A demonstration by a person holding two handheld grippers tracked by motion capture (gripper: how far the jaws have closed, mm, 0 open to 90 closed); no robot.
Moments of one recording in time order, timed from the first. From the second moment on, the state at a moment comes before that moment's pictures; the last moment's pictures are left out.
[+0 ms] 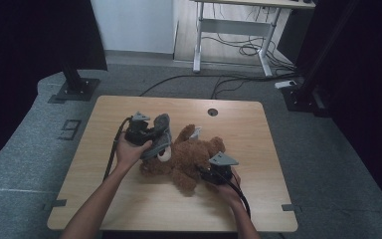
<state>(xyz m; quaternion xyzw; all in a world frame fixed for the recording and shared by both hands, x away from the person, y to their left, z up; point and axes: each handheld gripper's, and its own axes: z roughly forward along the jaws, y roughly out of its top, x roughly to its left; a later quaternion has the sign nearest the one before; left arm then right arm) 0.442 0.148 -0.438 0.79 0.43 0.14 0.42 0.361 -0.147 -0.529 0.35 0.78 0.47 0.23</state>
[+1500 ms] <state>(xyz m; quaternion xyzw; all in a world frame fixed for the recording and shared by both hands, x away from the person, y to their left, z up) 0.356 0.163 -0.482 0.78 0.39 0.13 0.48 0.351 -0.157 -0.517 0.38 0.77 0.50 0.12</state>
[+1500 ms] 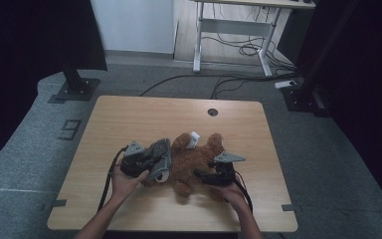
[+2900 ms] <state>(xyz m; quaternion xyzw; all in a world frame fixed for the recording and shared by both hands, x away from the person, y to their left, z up) 0.374 0.164 -0.461 0.76 0.41 0.11 0.49 0.333 -0.143 -0.524 0.36 0.76 0.48 0.24</state>
